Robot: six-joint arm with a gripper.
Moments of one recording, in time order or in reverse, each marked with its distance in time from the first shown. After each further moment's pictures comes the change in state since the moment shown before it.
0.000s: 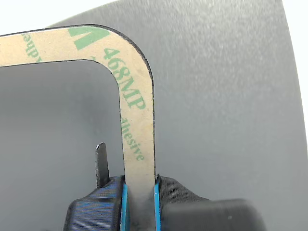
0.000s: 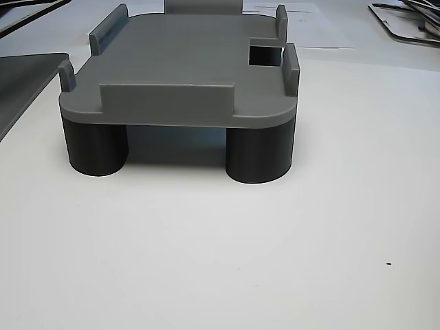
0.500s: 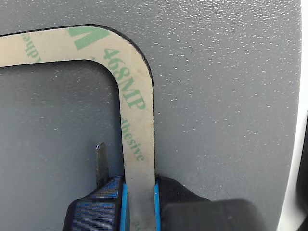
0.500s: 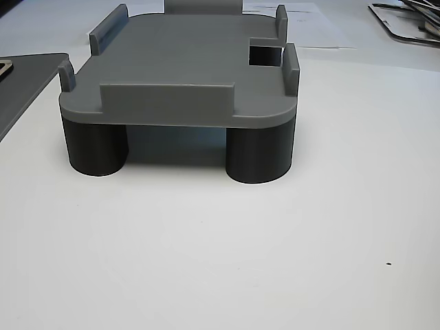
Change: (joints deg) arm 6.2 12.8 26.3 -12.6 -6.1 -7.9
